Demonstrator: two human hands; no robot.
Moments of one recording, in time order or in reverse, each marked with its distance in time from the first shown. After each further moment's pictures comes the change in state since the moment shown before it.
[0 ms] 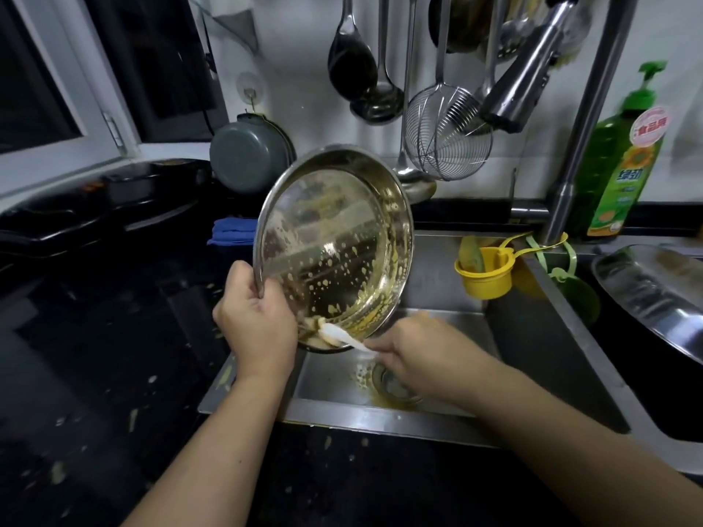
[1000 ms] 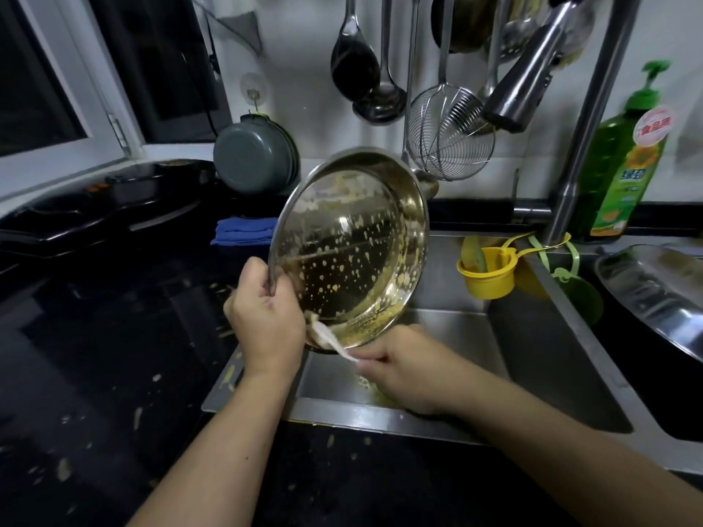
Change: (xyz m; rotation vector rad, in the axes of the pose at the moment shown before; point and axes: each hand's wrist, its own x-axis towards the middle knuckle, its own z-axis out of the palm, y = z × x) left_hand -0.001 0.001 0.002 -0.032 -0.035 0.075; right_hand -0.002 -0.017 0.006 0.394 -0.063 0.021
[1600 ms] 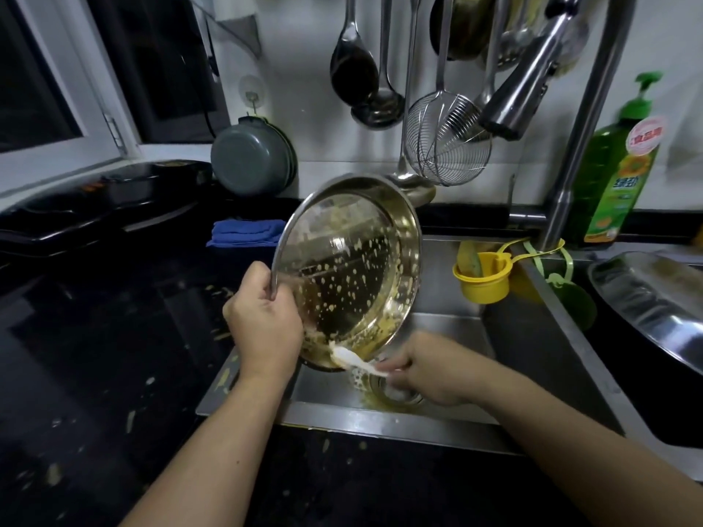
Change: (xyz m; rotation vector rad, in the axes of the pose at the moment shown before) left_hand 0.000 -0.005 0.000 0.062 -0.072 -0.029; right_hand -0.002 0.023 -0.019 -0.151 -0.173 0.247
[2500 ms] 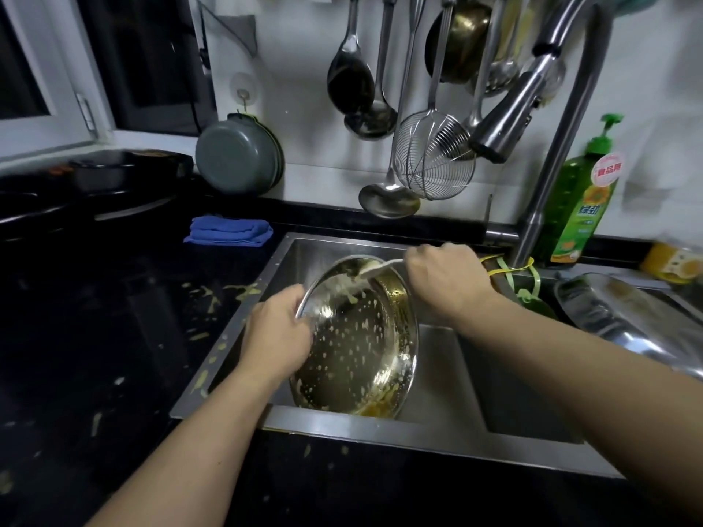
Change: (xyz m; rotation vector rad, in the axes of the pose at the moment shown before) left_hand -0.004 -0.015 0.011 0.162 -0.571 -0.213; right_hand 0.025 0.007 -0.076 -0.930 0.673 0.004
